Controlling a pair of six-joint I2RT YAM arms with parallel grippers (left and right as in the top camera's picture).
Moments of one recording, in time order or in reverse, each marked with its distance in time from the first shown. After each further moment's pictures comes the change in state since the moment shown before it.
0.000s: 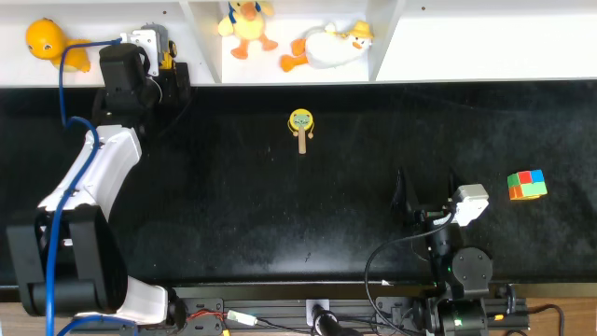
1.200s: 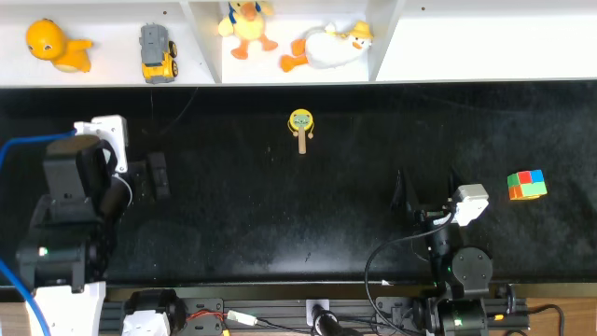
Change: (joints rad) left arm 0.000 -0.807 -0.056 -0.943 -0.052 -0.081; right arm 0.000 0.000 0.000 0.000 0.000 0.000
